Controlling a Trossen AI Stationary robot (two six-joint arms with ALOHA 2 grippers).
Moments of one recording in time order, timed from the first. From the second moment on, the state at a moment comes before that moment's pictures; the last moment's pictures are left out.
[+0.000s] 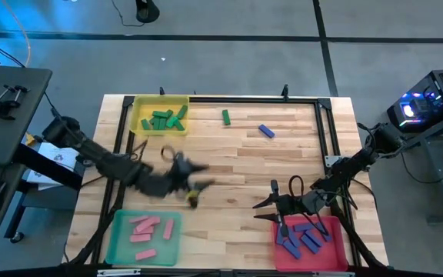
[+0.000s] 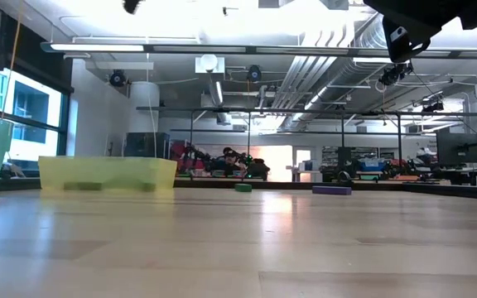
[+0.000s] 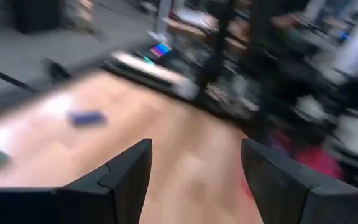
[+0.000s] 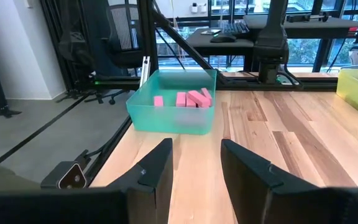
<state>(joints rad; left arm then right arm) -0.50 1.35 0.95 0.07 -0.77 -0.48 0.67 1.45 0.48 0.84 0.49 0.12</state>
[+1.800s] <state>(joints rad) 0.37 2.23 1.61 -0.46 -0.49 -0.74 0.68 1.45 0.48 0.79 0.49 0.18</state>
